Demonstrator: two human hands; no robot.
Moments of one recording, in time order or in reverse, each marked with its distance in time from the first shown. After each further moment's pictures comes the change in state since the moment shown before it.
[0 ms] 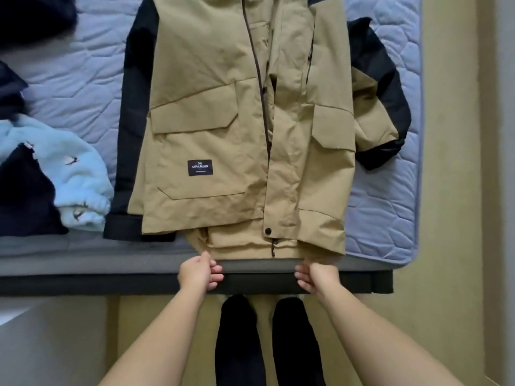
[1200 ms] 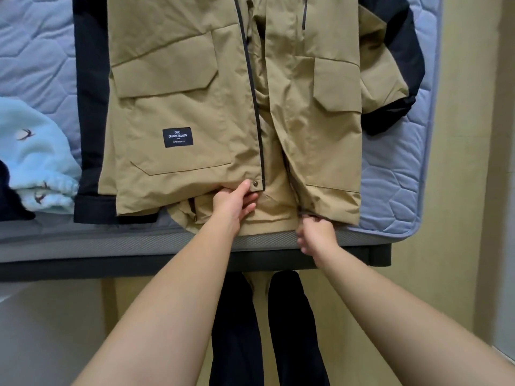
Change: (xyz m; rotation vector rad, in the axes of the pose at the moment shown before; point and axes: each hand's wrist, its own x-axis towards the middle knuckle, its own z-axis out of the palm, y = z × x) left_hand 0.004 0.068 0.096 -0.362 -0.310 0.111; right_hand 0.013 -0.027 0.004 -0.180 0.122 -0.156
